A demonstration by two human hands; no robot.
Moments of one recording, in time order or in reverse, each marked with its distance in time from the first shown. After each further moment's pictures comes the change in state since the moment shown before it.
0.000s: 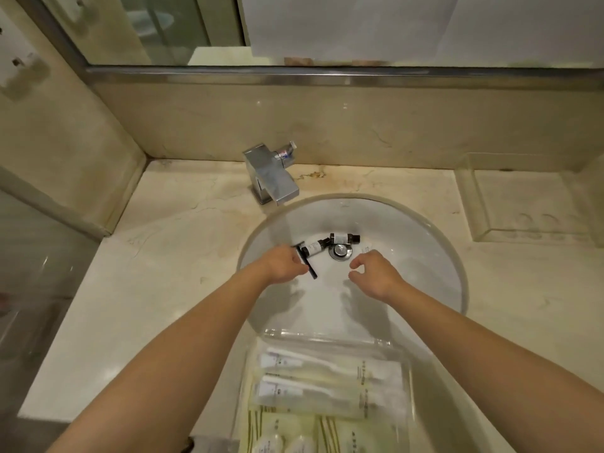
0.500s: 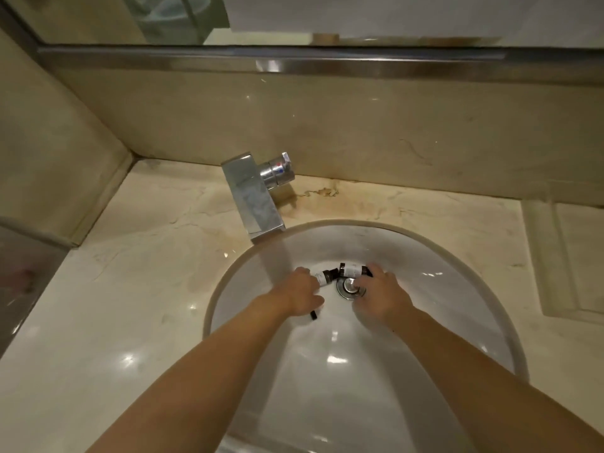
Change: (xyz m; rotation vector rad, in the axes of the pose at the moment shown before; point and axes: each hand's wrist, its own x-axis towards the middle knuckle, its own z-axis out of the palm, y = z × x) left_hand 0.116 0.006 0.040 0.264 -0.040 -0.039; right_hand 0.128 0.036 0.019 -0.244 -0.069 -0.158
